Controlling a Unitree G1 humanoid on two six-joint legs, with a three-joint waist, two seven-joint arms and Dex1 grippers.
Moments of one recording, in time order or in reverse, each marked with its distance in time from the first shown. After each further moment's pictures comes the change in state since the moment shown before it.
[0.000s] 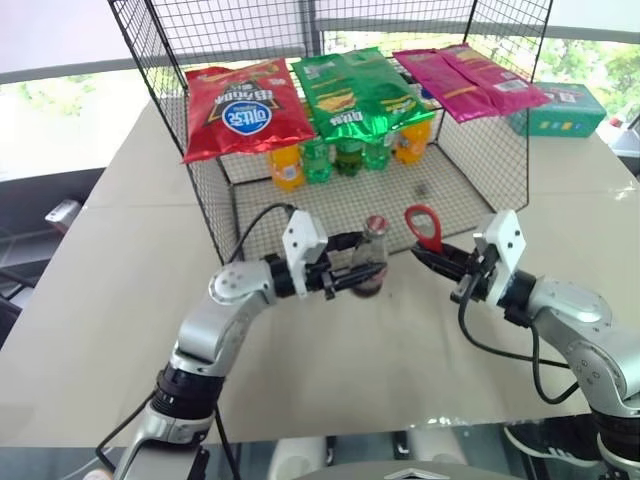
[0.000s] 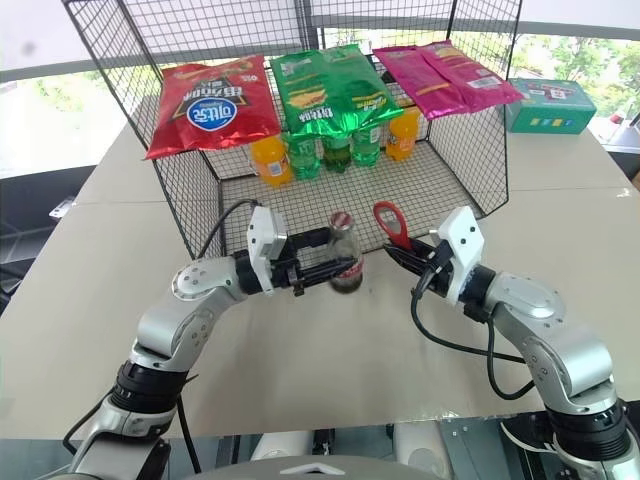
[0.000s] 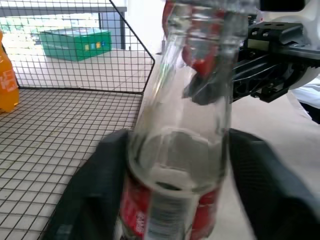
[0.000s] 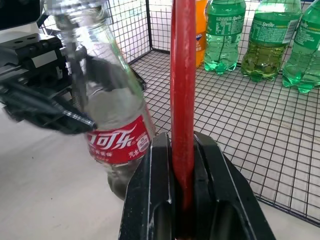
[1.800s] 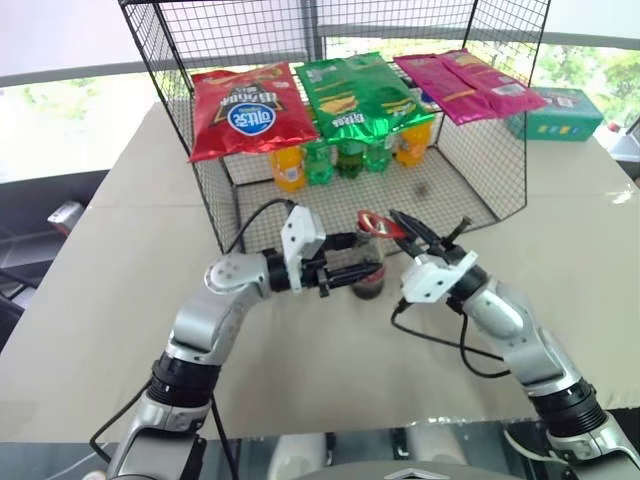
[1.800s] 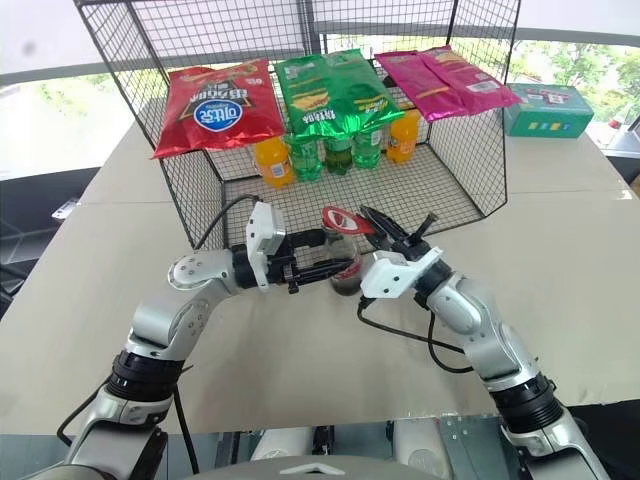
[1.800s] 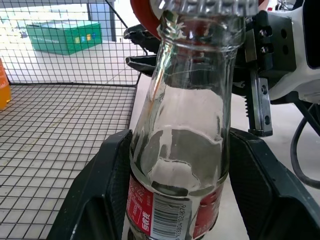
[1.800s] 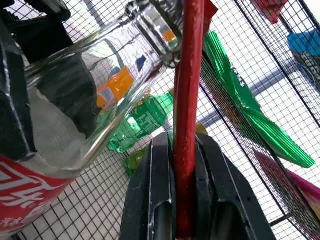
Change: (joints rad) left arm -0.048 0.027 0.014 0.048 0.005 0.039 -0.065; right arm -0.084 0.129 0.308 0.379 -1.051 -0.989 -0.345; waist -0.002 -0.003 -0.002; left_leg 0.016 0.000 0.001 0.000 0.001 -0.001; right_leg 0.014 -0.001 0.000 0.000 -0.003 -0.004
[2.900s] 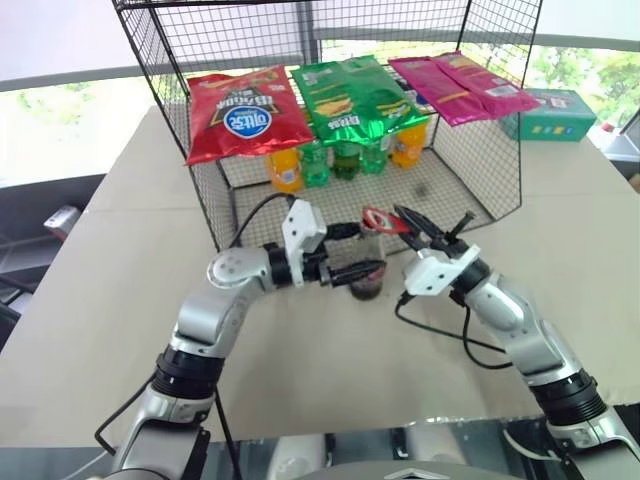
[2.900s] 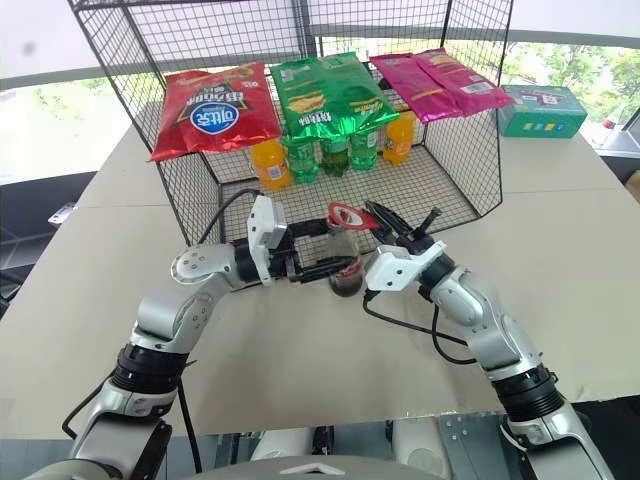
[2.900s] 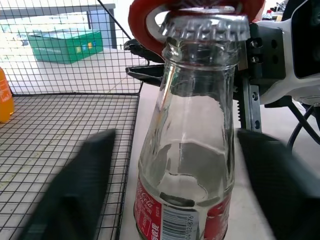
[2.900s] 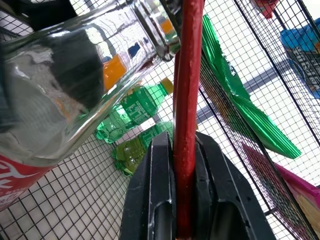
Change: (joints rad) left arm -0.034 -0.012 -0.005 0.033 0.002 -0.027 -0.019; right arm -0.039 -0.007 -0.030 0.060 -0.012 -0.018 -0.005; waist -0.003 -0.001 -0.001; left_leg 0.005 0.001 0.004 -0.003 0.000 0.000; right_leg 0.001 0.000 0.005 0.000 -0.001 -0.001
